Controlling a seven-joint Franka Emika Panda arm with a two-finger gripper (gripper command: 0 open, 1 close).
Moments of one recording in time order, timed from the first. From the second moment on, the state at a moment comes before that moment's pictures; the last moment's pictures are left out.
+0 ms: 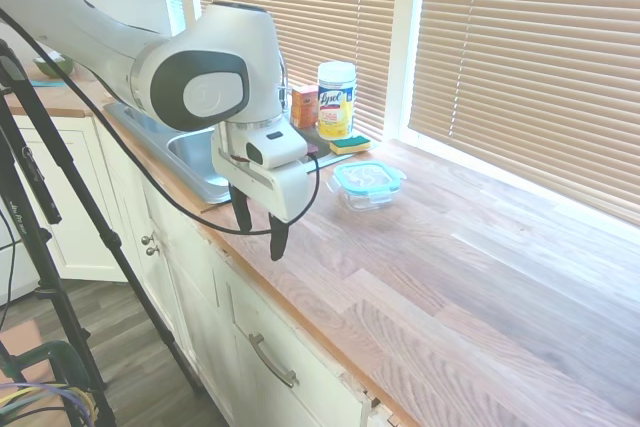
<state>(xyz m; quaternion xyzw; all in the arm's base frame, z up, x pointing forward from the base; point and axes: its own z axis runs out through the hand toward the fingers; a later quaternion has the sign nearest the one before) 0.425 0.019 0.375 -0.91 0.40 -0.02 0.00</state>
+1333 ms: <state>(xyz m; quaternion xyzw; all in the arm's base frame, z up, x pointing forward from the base) 0.578 -0.080 0.320 -0.78 0.54 0.04 0.31</state>
